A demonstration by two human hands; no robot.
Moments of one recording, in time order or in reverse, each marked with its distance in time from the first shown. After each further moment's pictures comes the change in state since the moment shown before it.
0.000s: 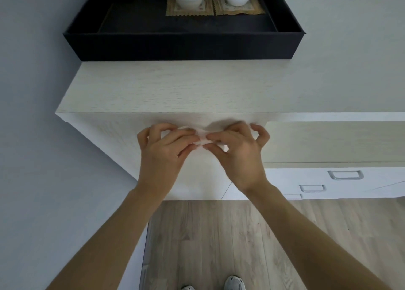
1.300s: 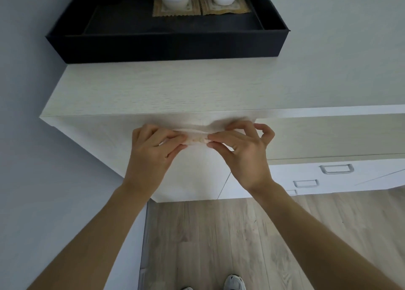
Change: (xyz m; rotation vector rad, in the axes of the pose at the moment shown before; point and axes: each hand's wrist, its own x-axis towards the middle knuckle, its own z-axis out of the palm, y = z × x) left_hand 0.002 -0.009 0.002 0.010 0.065 0.147; right_hand -0.005 0.018 -0.015 -0.015 0.054 -0.047
